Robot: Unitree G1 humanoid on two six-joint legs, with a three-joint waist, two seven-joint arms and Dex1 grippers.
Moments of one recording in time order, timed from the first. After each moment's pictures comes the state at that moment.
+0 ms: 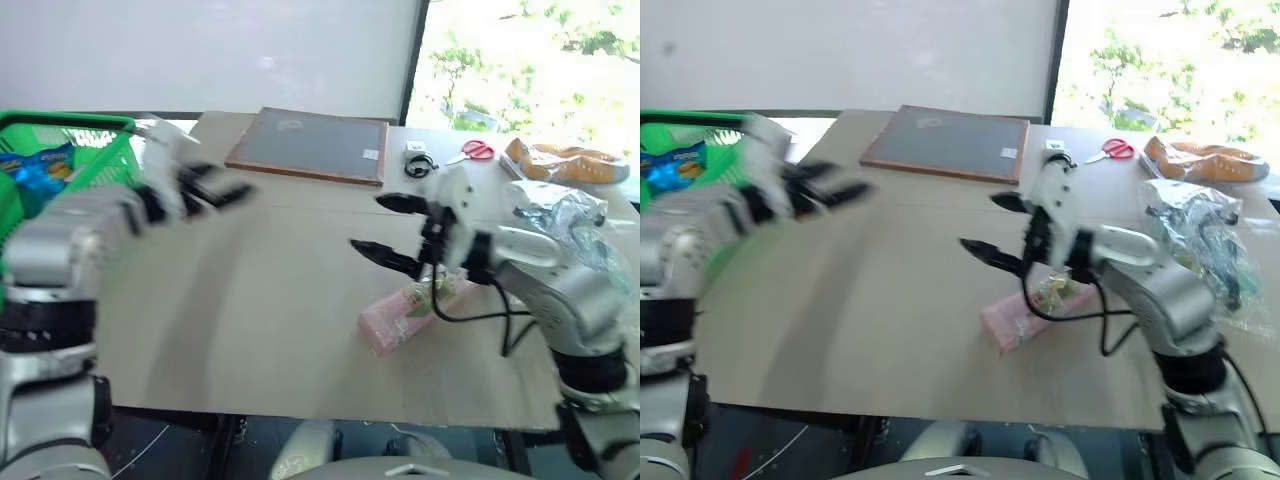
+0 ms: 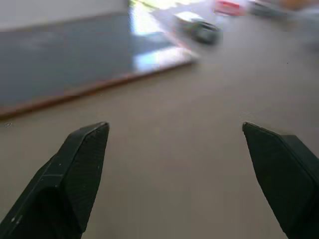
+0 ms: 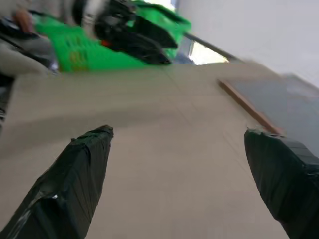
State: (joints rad) left arm -0.58 0.84 0.01 -0.18 -0.72 1.03 -0.68; right arm -0.36 -0.58 0.04 -0.61 0.58 0.80 0.69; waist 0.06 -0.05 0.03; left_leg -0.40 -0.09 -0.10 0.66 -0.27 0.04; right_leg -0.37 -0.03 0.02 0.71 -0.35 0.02
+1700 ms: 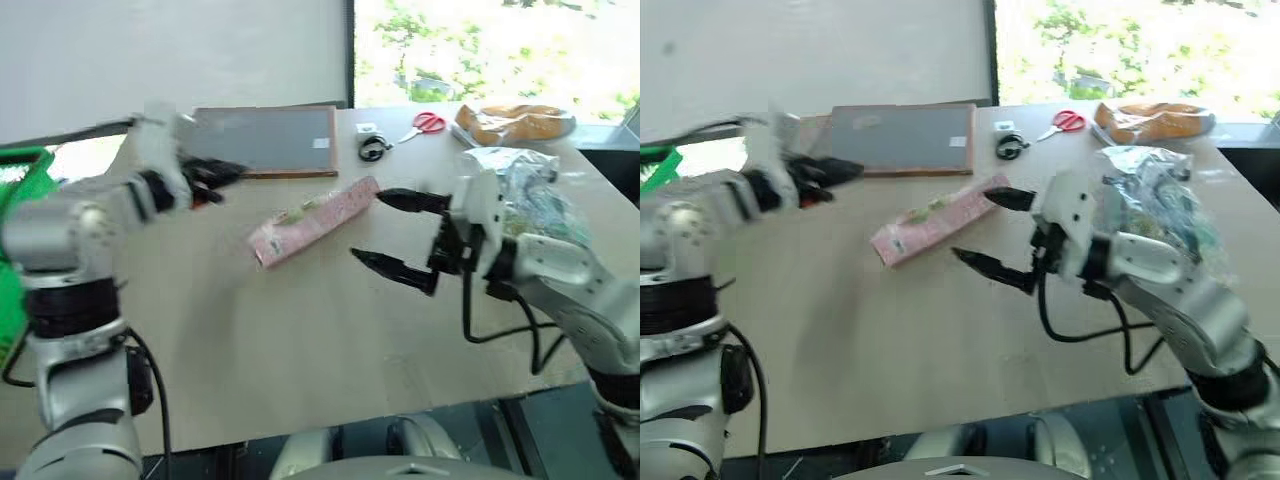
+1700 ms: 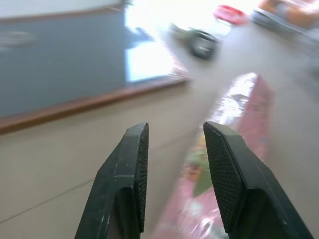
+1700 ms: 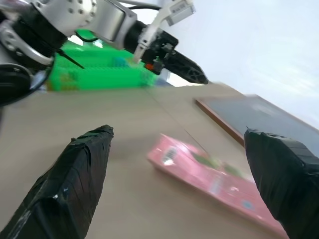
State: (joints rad) left arm -0.71 0.82 0.38 -0.03 -0.46 1.16 -0.53; right arm -0.53 -0.55 0.20 -0.56 0.71 0.57 0.61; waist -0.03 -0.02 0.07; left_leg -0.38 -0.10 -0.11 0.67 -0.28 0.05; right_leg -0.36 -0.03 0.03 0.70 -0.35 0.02
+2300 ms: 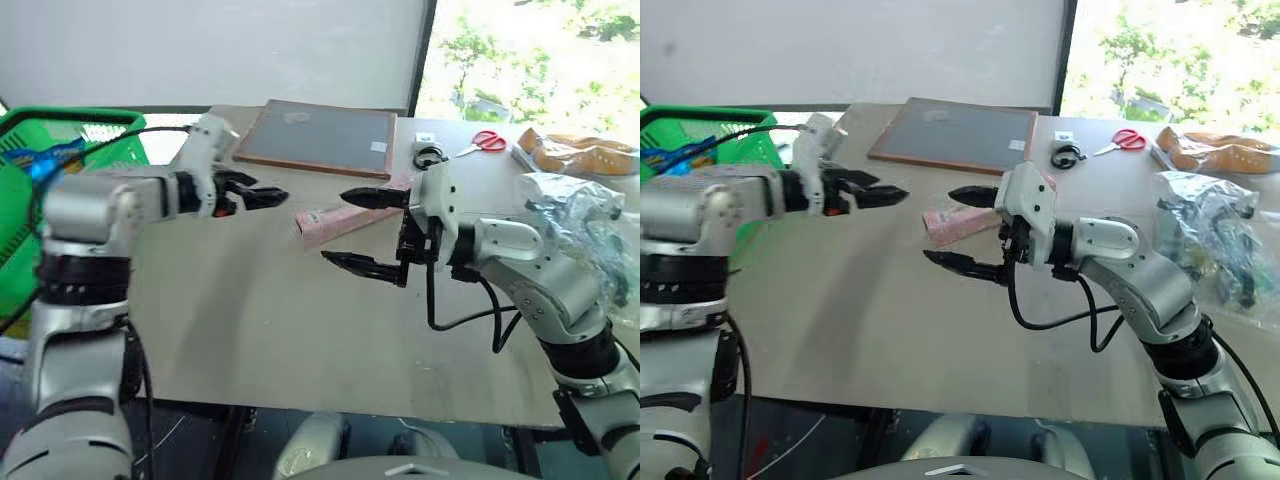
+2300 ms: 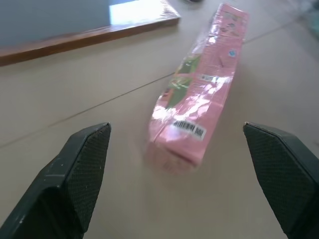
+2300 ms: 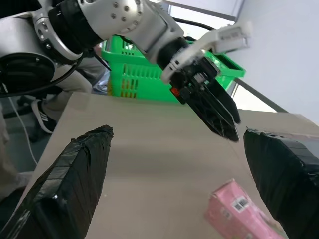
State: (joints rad) left arm -0.91 0.78 -0.13 0.21 -0.42 1.04 -0.86; right arm -0.56 -0.49 0.24 -0.49 0.59 0.57 0.71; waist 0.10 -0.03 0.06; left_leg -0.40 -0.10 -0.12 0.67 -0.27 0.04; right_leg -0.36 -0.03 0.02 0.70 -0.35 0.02
